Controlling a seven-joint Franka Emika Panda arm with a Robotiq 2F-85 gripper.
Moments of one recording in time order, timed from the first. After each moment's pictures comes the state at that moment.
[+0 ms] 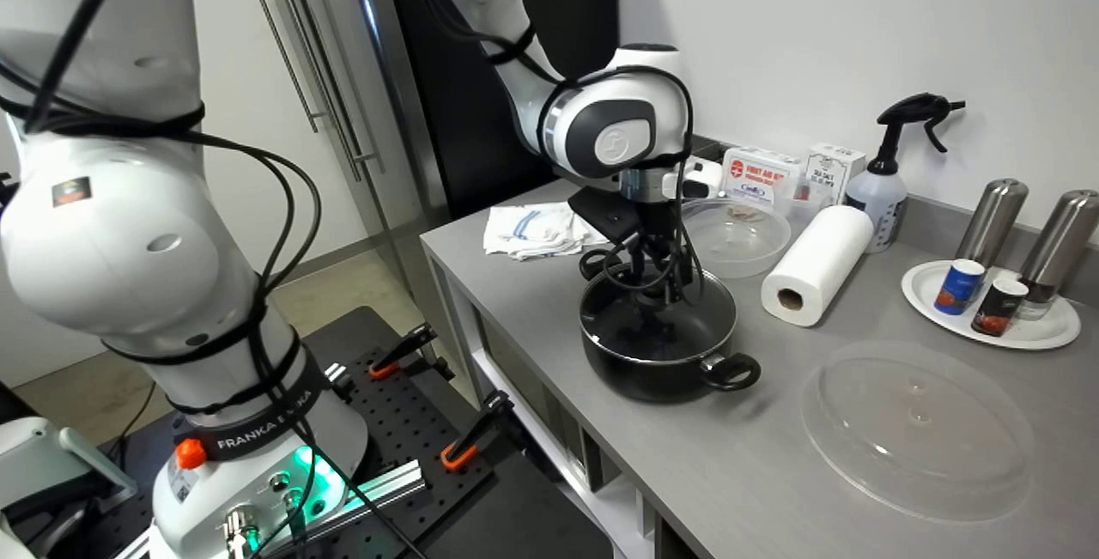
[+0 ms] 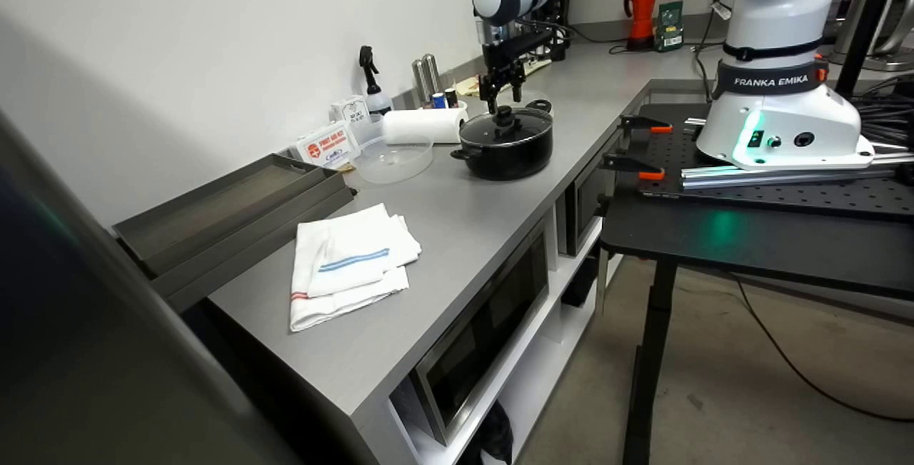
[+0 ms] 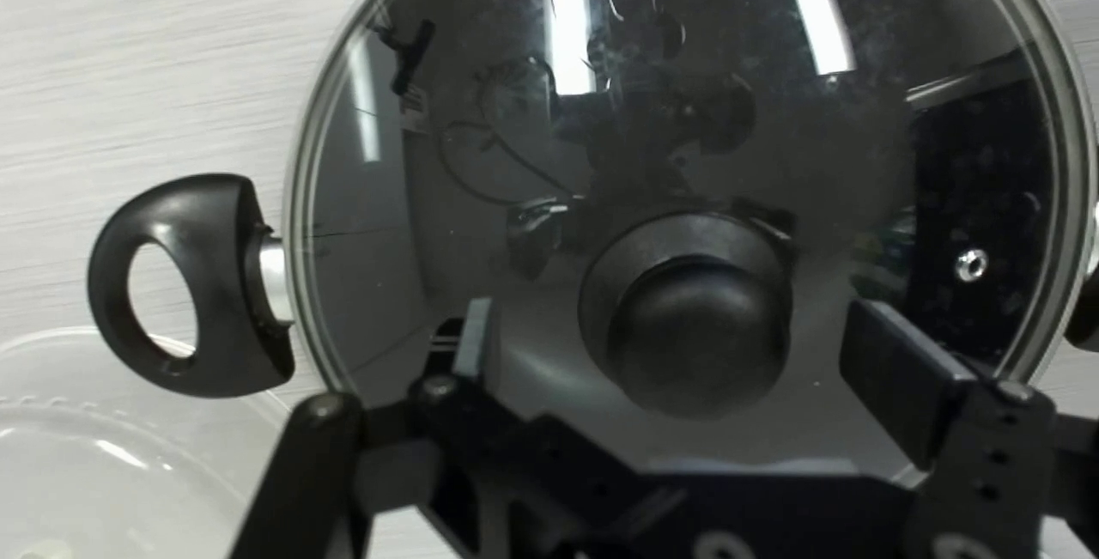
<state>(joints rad) -0.09 0.36 -0.18 -2.35 0.02 2.74 0.07</state>
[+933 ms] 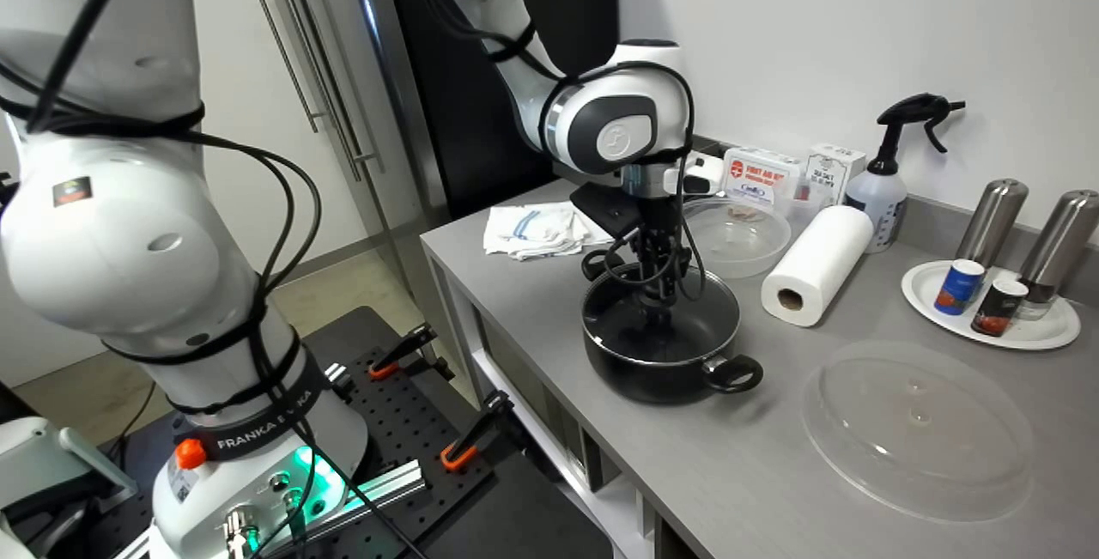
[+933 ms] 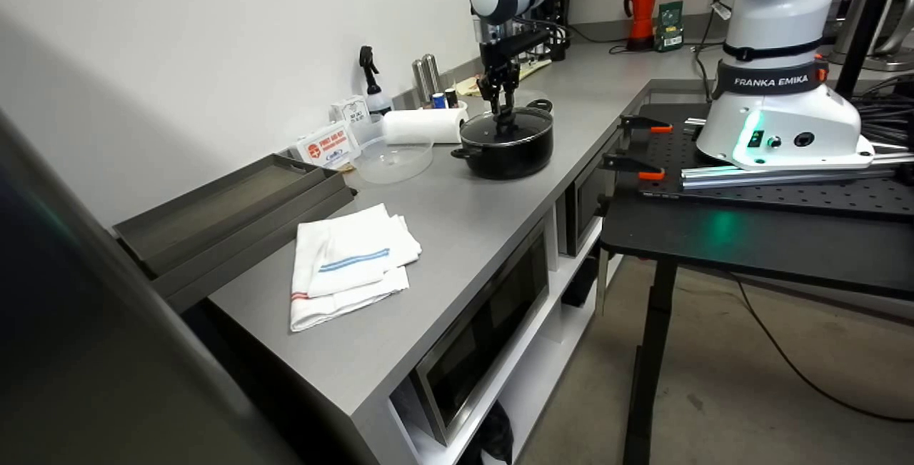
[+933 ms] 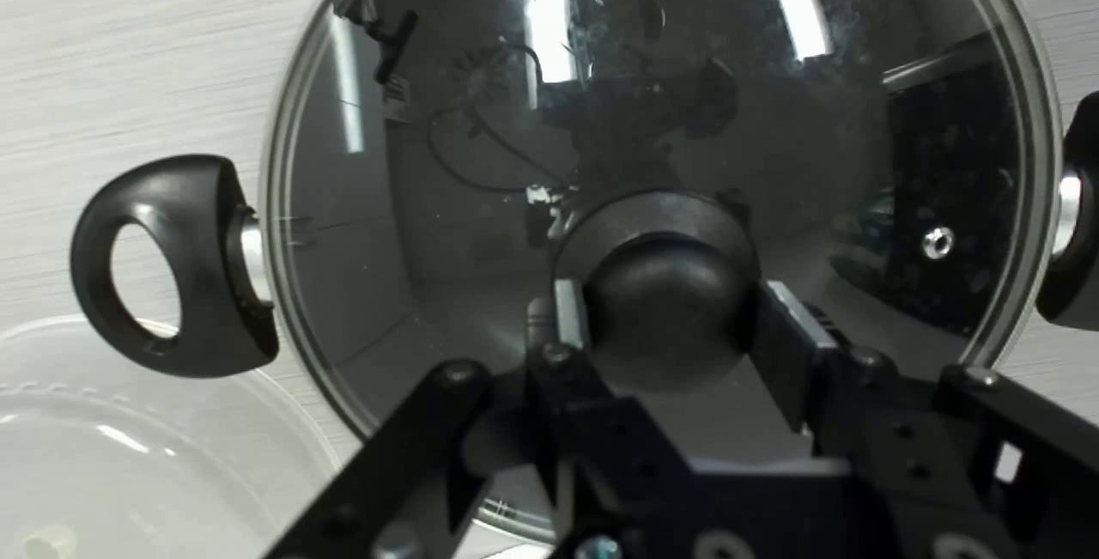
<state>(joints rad) -0.09 0.36 -0.18 -2.34 0.02 2.74 0.08</state>
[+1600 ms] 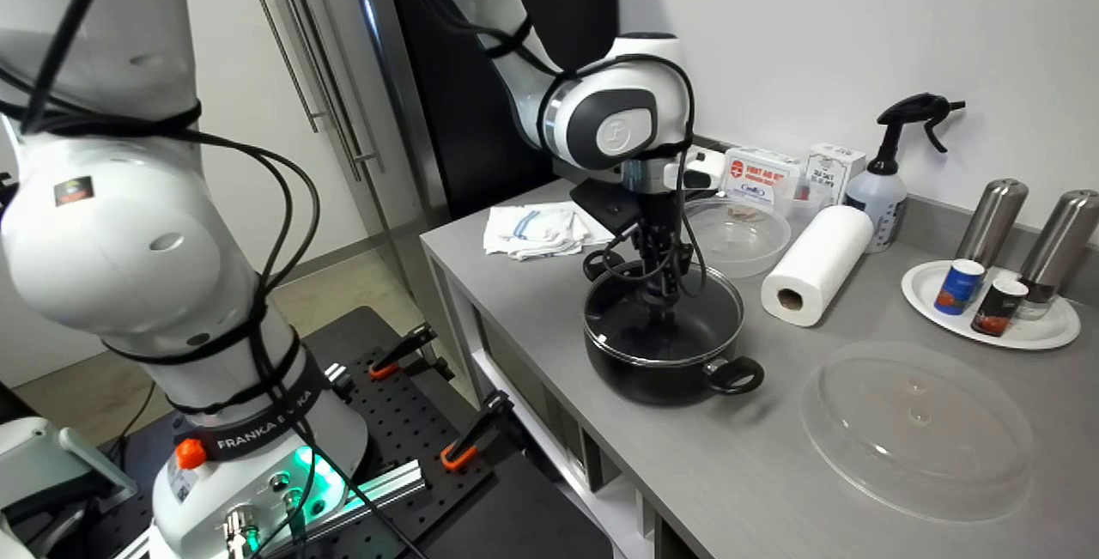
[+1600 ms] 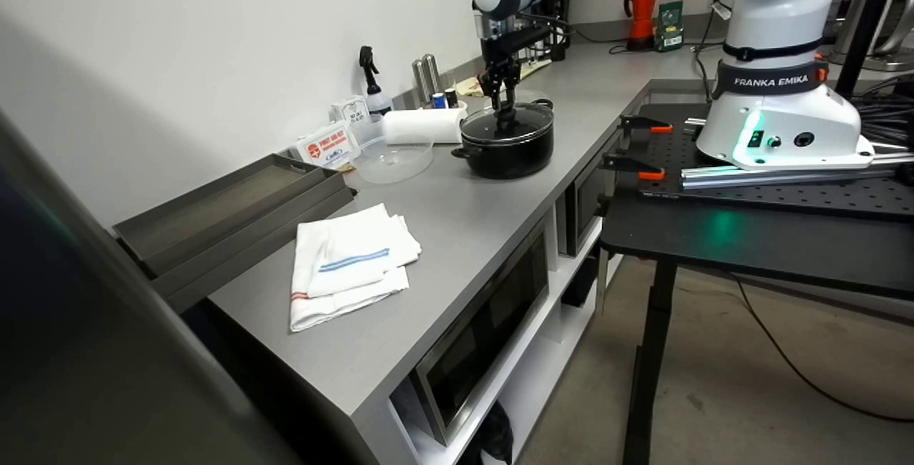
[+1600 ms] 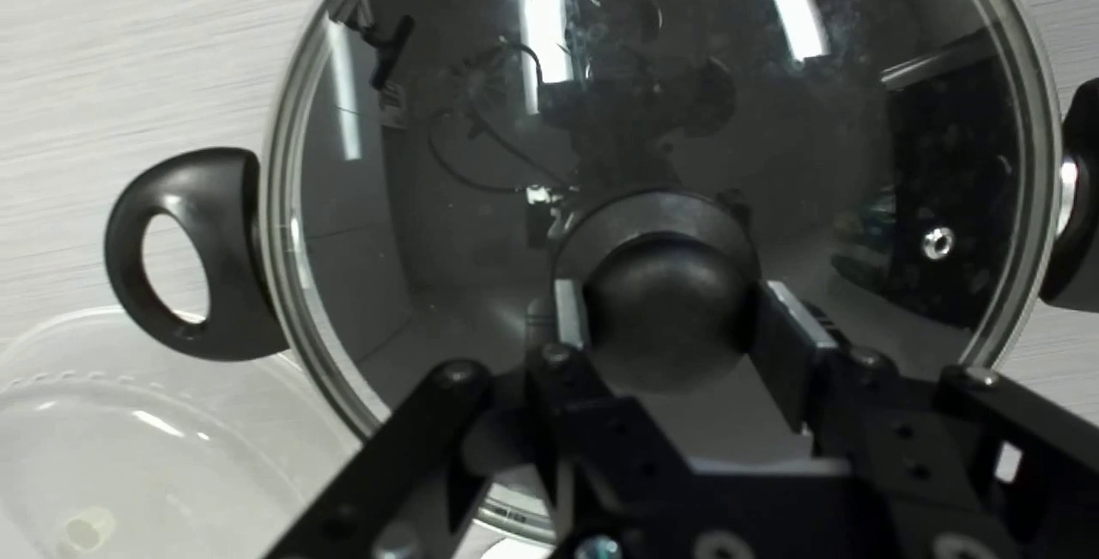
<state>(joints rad) -0.08 0.34 -0.19 -2.35 -0.01 2.74 0.11</state>
